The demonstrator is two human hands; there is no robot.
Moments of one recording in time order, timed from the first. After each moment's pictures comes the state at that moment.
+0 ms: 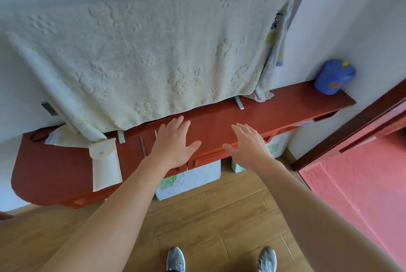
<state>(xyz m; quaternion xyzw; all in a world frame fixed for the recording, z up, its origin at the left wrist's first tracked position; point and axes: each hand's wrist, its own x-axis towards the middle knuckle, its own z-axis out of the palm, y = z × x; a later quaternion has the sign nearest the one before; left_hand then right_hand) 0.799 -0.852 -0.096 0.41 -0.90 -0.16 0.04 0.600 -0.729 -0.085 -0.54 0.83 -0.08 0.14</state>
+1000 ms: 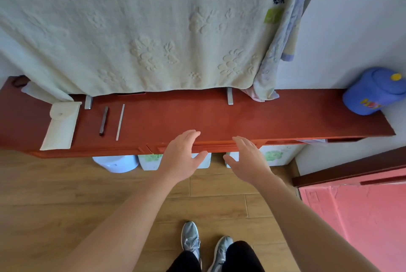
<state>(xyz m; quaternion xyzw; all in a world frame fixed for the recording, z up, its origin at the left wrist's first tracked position) 0.608 -0.769 -0.188 0.53 -0.79 -0.27 0.13 0.400 -0.717 -0.175 -0.61 0.75 -0.07 0.26</state>
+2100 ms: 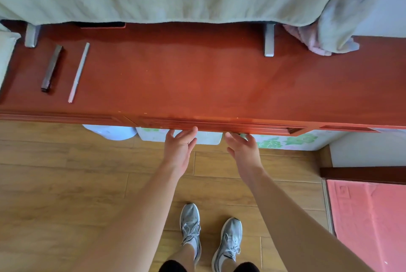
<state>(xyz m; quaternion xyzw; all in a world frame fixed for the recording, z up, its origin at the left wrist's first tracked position) 0.587 -0.808 -0.425 0.58 -0.08 -0.67 0.45 0.420 -0.772 -0.421 -0.14 0.67 -0.43 0.59</state>
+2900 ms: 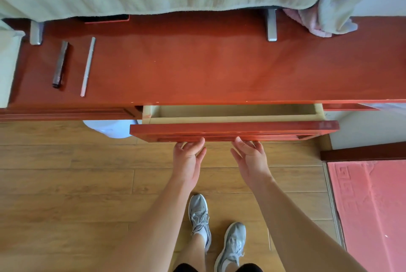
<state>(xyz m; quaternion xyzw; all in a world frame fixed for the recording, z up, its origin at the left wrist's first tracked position) 0.608 -0.745 -0.436 0.51 -0.03 -0.73 0.46 0.441 -0.719 -0.438 0.04 0.57 -0.56 0.61</state>
